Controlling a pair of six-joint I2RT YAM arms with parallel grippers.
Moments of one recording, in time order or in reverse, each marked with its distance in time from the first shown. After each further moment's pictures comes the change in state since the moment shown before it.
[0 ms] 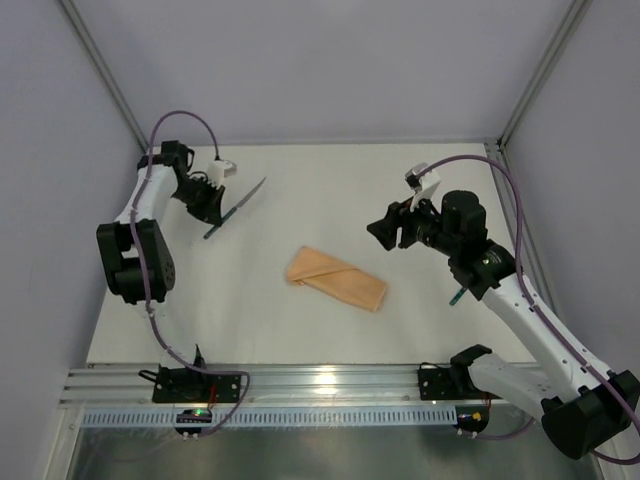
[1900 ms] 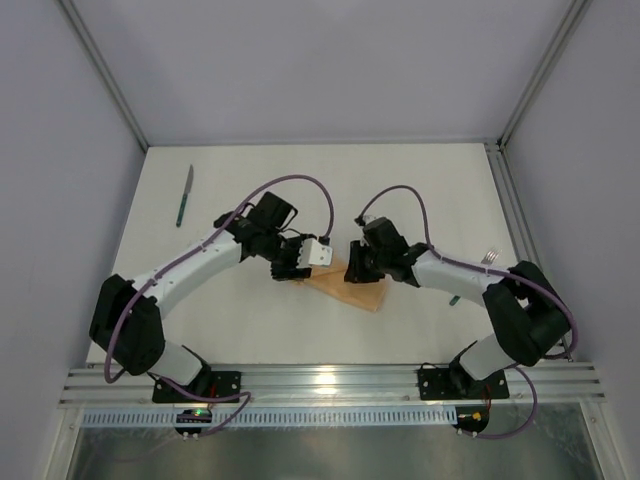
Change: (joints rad) left arm -0.751 -0.509 -0.535 0.290 0.054 0.388; right arm 0.208 0.557 -0.154 0.141 0.107 0.371
